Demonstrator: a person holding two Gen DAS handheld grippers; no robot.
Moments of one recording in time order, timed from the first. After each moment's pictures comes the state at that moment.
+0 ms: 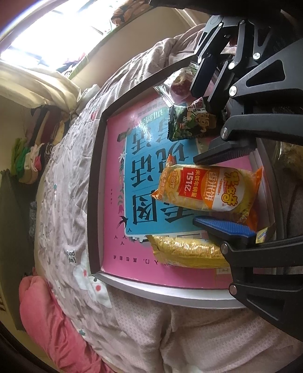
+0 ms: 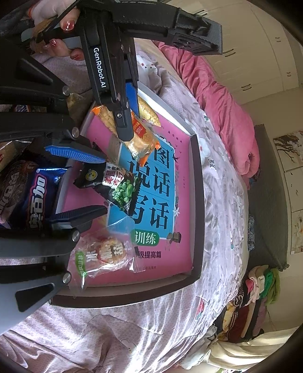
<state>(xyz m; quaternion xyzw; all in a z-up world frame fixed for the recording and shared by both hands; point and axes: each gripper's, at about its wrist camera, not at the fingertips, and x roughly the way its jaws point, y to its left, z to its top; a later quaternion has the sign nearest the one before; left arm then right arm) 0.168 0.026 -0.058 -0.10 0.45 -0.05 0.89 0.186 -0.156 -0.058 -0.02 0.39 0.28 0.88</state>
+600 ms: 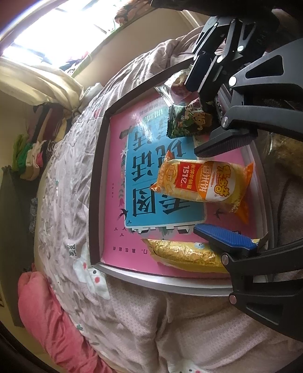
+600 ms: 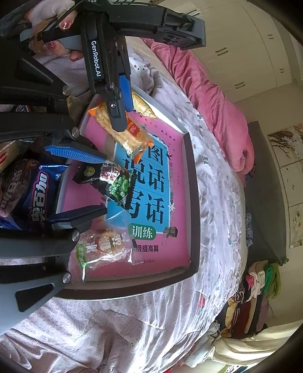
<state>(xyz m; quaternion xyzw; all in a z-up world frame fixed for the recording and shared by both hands) 0.159 0.032 -0.052 -0.11 0.44 -0.04 0.89 0.186 -0.167 -0.052 0.00 0.38 0.28 0.88</state>
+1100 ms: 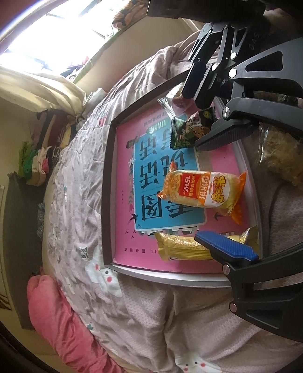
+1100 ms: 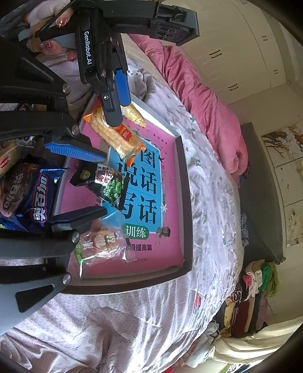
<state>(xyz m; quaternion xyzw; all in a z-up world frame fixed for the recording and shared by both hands) 0.145 0.029 -0.033 -0.10 0.42 -0.05 0.90 0.182 -0.171 -0.044 0.01 0.37 0.29 0.88</state>
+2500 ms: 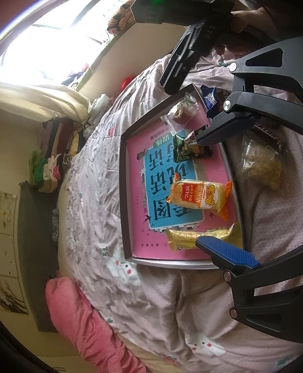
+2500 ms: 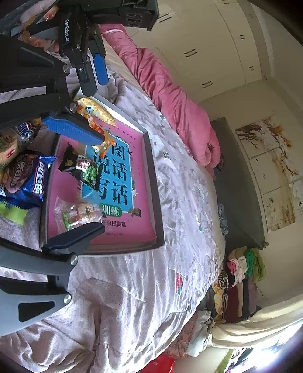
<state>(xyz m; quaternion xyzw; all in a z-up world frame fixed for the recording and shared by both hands) 0.107 0.028 0.004 -0.07 0.39 -0.06 0.92 0.172 -0.215 -0.012 0.06 0.31 0.27 0.91</state>
